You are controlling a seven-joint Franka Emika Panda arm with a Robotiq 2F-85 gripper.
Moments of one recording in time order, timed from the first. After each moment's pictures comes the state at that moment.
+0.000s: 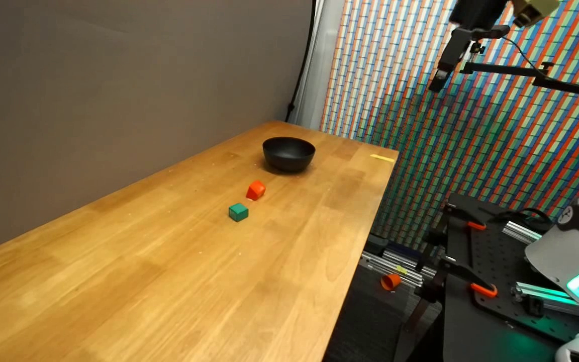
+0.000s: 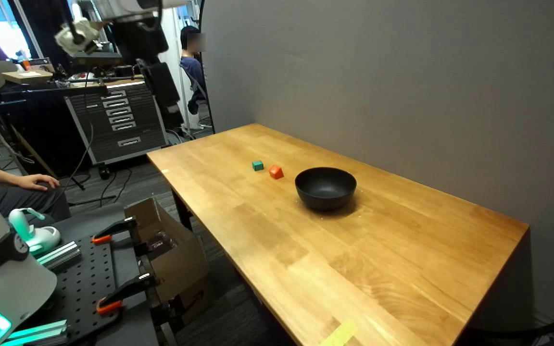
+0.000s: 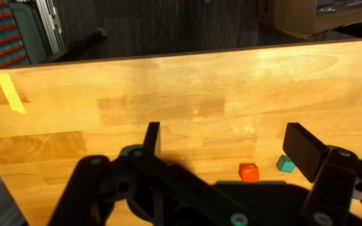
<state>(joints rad) -0.01 -0.72 -0.08 -2.75 -0.02 2.16 -0.07</state>
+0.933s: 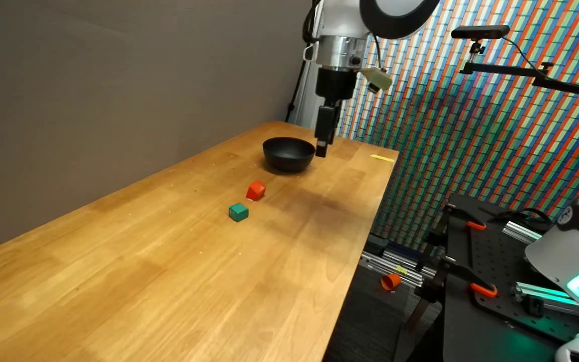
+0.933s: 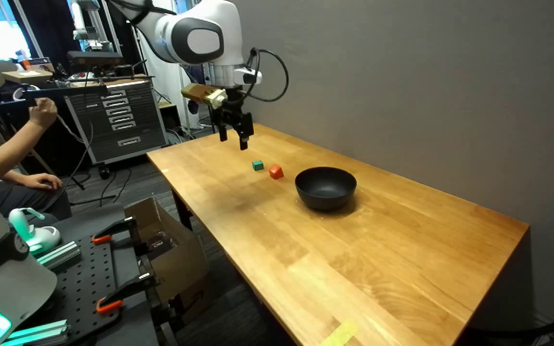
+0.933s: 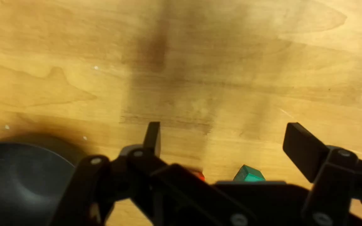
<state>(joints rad) 0.13 0.15 0.06 -2.25 0.04 2.38 -0.10</state>
